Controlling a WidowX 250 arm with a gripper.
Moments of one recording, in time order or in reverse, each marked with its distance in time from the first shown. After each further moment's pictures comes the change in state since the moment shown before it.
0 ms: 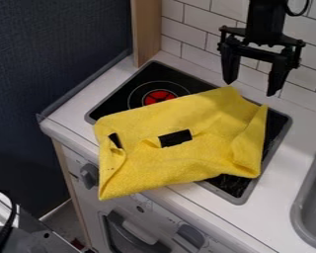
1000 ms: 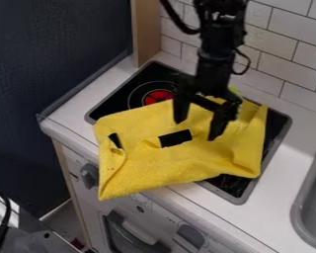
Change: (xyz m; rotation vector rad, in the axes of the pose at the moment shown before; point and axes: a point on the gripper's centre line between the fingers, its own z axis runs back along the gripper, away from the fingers) arm -0.037 0.081 -0.062 0.116 0.044 0.025
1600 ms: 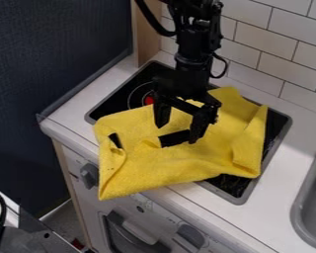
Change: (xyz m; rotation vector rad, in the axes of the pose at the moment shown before) arm -0.013 0.012 -0.008 -0.013 0.007 0.046
